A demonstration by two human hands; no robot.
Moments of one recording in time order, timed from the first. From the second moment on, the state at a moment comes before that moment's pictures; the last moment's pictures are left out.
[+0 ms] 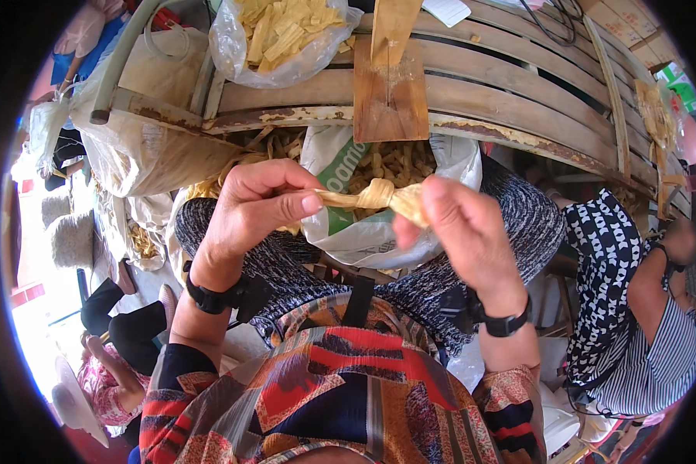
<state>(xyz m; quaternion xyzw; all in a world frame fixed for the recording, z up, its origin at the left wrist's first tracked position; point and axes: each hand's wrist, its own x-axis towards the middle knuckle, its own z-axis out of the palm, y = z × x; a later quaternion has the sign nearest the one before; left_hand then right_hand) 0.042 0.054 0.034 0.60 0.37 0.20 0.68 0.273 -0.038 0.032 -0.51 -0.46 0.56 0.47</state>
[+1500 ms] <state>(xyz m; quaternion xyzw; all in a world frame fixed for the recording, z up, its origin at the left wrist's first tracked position) 0.067 0.071 0.052 0.69 0.31 0.12 0.64 0.243 -0.029 0.049 -0.45 -0.62 0.38 0.52</state>
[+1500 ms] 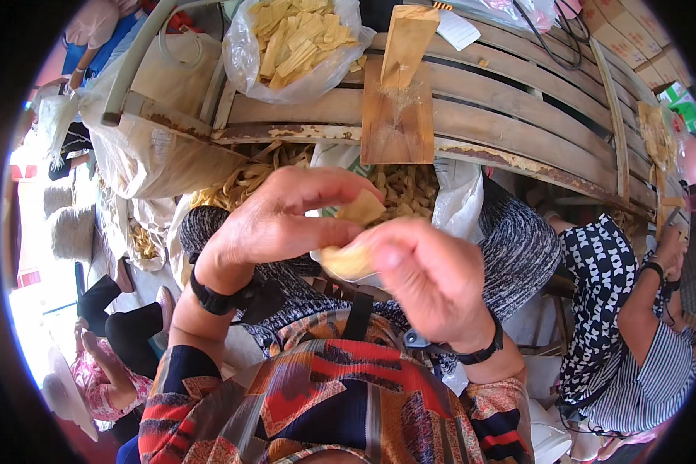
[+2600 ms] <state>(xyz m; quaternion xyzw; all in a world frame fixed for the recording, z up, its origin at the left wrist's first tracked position) 0.072 0.032 0.030 0.35 0.27 0.14 0.88 0.250 -0.046 0.040 -0.54 -0.44 0.46 0.56</state>
